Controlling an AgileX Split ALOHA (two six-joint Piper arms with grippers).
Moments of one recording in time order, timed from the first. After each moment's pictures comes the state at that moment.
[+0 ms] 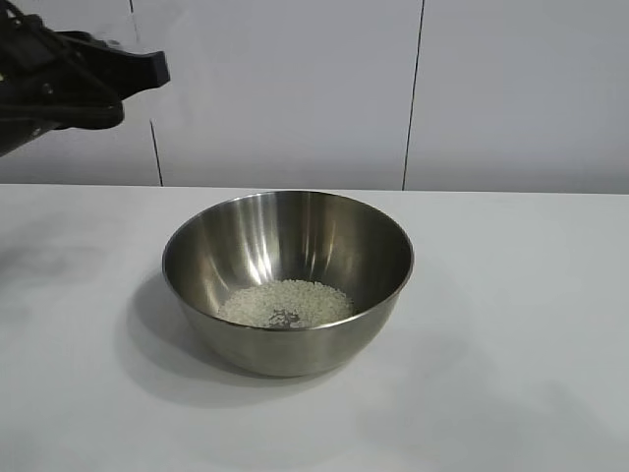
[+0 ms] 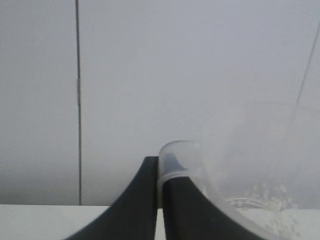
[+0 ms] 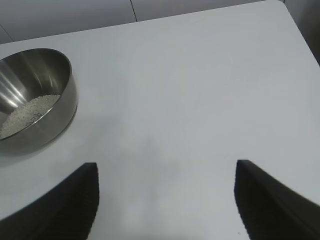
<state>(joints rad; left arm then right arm) -0.48 1.72 -0.59 -0.41 -1.13 0.13 -0.16 -0.02 -0.47 0.15 1.08 -0.04</state>
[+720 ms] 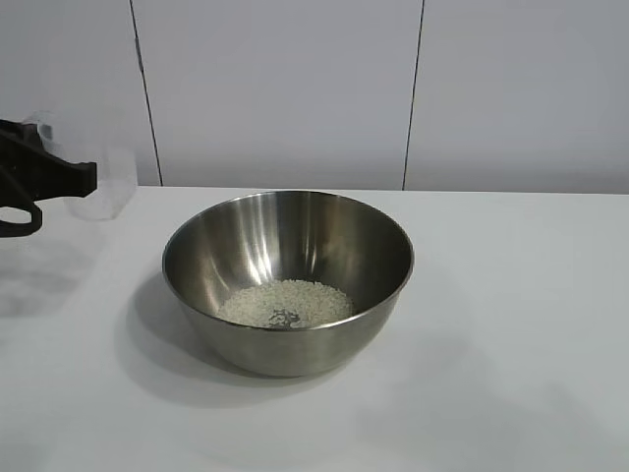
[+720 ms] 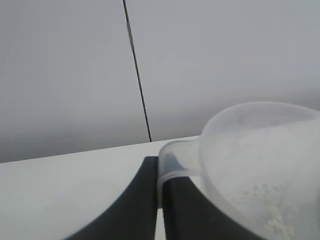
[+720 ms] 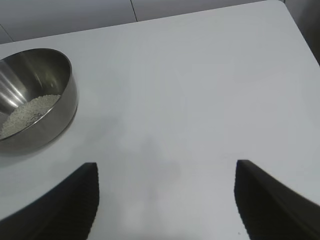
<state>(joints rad) -0.44 1.72 -0.42 -0.40 -1.13 0.32 -0.16 -0.02 -0.47 0.15 1.08 -0.04</state>
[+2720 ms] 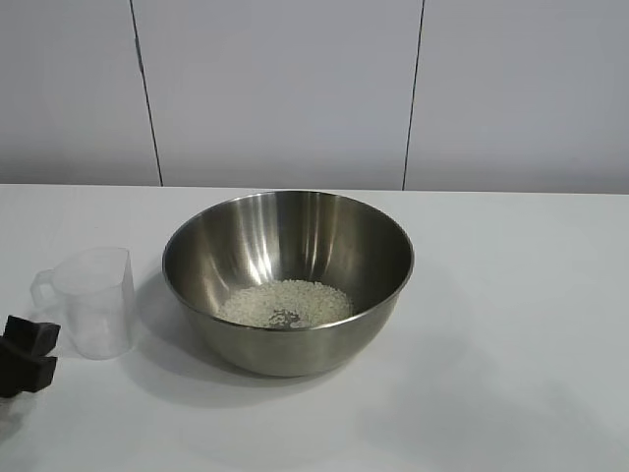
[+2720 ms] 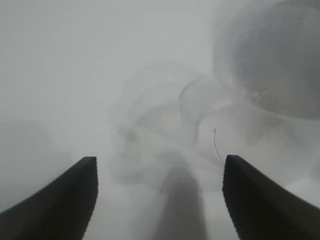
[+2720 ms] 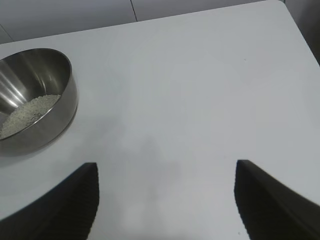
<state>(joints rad) -0.36 2.00 -0.21 -0.25 -1.15 0.19 -0.16 -0.02 -0.47 0.15 1.08 -0.04</state>
